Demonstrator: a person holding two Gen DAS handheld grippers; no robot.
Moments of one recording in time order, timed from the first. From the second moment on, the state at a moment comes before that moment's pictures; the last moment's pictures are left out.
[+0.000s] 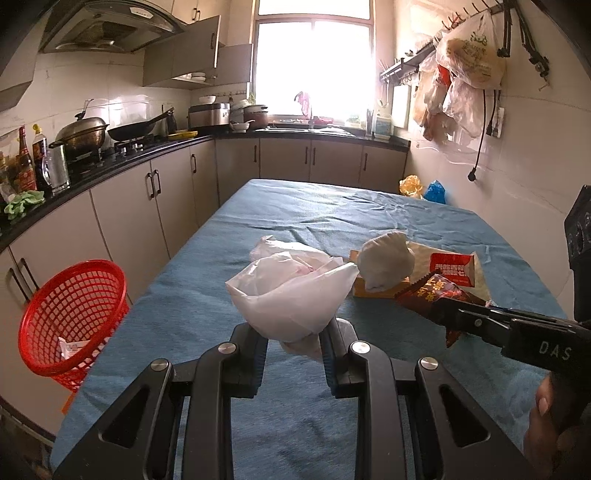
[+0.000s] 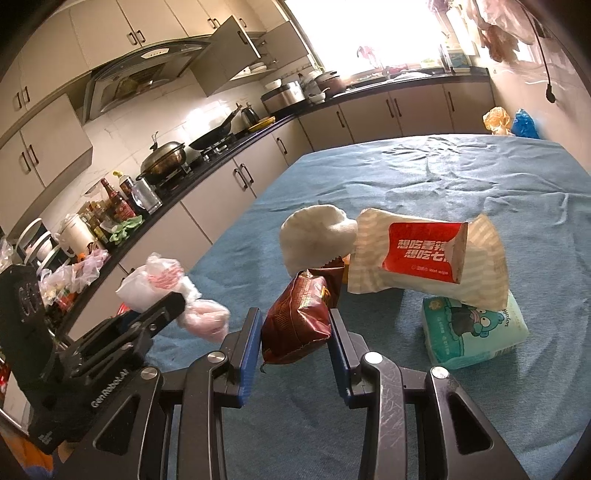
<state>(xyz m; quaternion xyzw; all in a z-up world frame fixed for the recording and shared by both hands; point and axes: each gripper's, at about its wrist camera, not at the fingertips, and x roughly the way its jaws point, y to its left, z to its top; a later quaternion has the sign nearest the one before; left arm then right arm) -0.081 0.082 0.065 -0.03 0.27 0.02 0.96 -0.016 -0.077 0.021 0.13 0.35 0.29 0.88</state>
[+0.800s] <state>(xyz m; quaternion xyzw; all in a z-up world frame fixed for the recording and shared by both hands) -0.111 0.167 0.079 -0.10 0.25 0.08 0.96 -0.030 0.002 0.046 0.09 0.38 0.35 0.85</state>
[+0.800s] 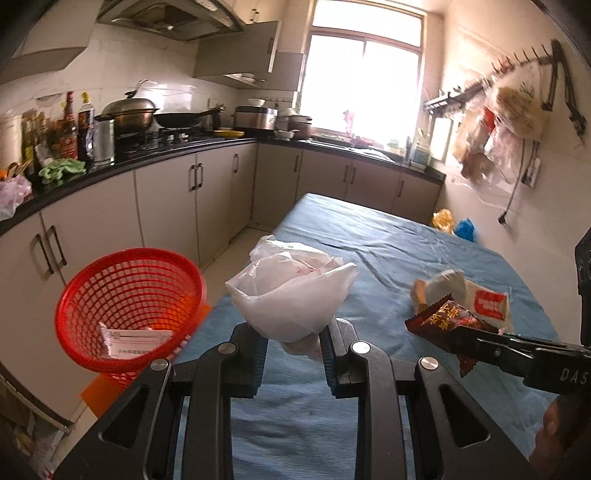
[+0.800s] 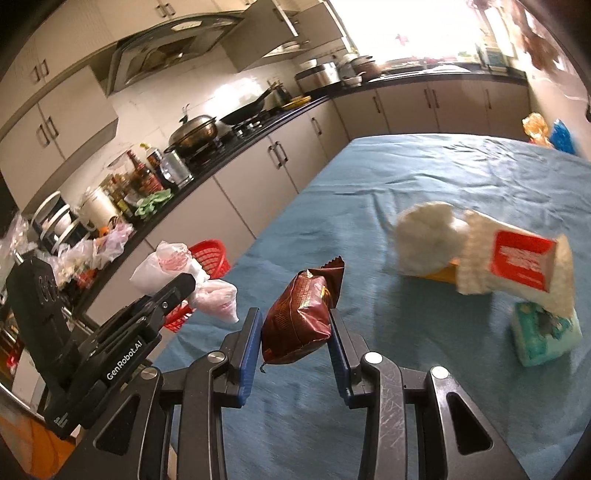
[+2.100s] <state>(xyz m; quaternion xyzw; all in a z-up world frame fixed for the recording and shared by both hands) -0.130 0.352 0.049 -0.20 0.26 0.22 0.92 0.016 0.249 0.045 0.01 0.44 0.43 0.79</state>
